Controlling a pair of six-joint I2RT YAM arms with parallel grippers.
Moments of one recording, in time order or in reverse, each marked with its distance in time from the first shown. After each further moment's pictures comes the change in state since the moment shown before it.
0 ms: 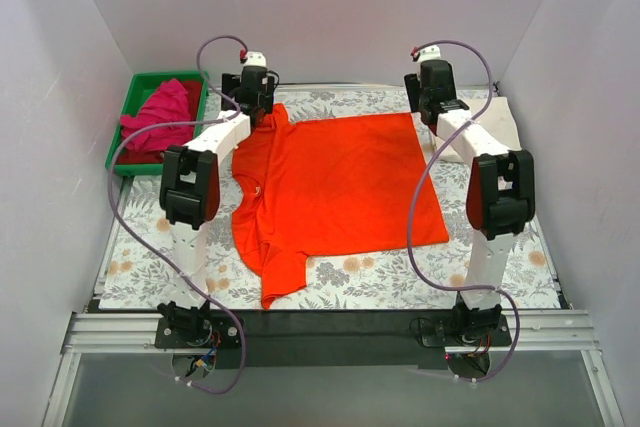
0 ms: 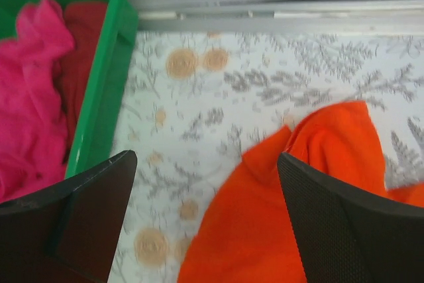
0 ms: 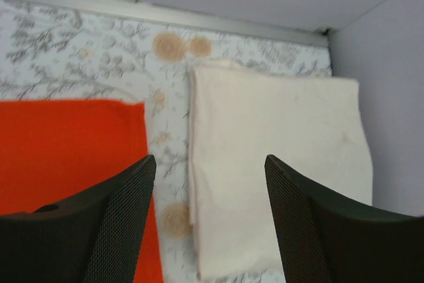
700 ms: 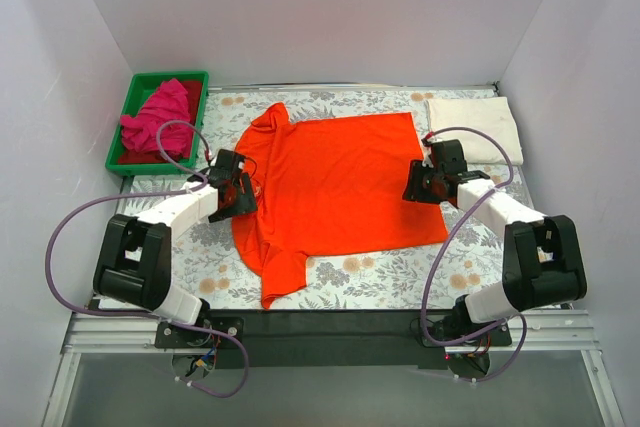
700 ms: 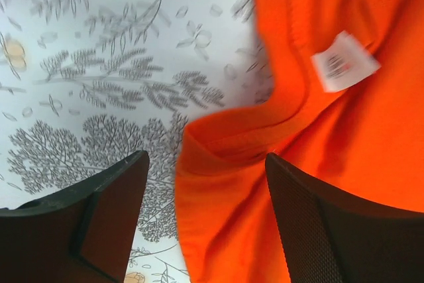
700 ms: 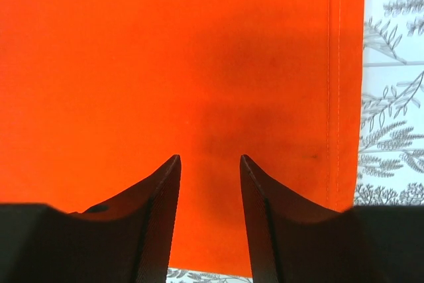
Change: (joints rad) left arm 0.003 -0.749 -0.967 -0.431 0.299 -0.584; right arm 0.012 -0.554 -0.785 -0.227 -0.511 0.523
